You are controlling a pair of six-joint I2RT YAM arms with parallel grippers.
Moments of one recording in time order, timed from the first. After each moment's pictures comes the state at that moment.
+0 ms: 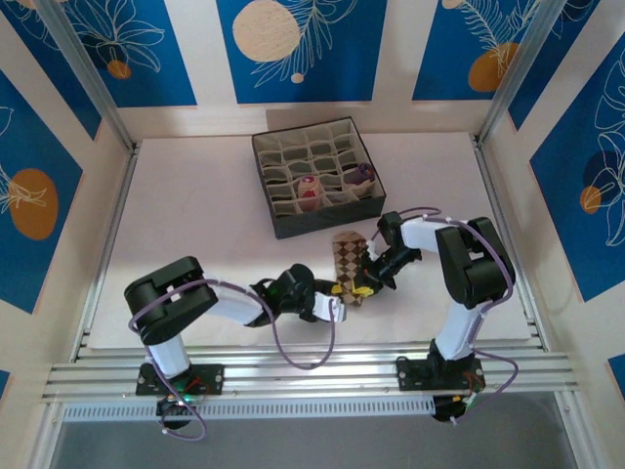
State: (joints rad) left arm -1.03 1.75 0.61 0.53 0.20 0.84; right arm 0.29 1.82 0.93 -0.83 -0.77 0.32
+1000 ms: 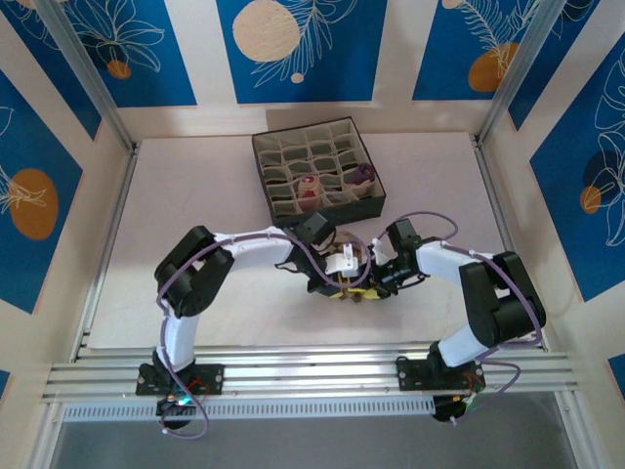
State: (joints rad) left arm -0.82 2.00 1.30 -0.54 0.67 0.54; right arm 0.31 1.52 0.66 -0.50 -0.77 0.40
